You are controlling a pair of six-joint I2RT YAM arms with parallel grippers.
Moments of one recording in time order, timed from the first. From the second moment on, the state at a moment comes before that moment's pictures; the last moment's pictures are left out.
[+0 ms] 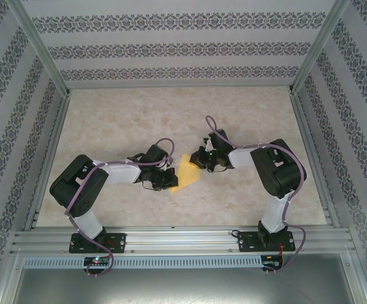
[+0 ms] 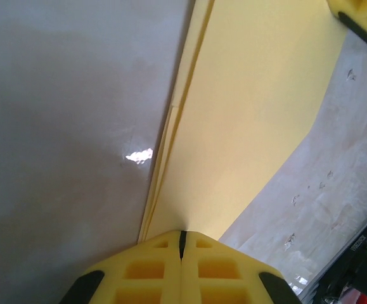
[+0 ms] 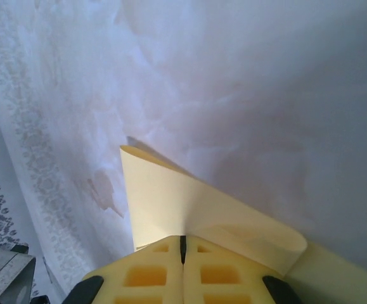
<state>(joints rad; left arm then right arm) -0.61 1.71 0.78 -0.15 0.49 -0.81 0.41 1.88 0.86 0.12 -0.60 0.93</state>
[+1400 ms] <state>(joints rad) -0.61 1.72 0.80 -0.19 0.49 -0.79 0.60 1.82 0.76 0.20 -0.57 0.93</state>
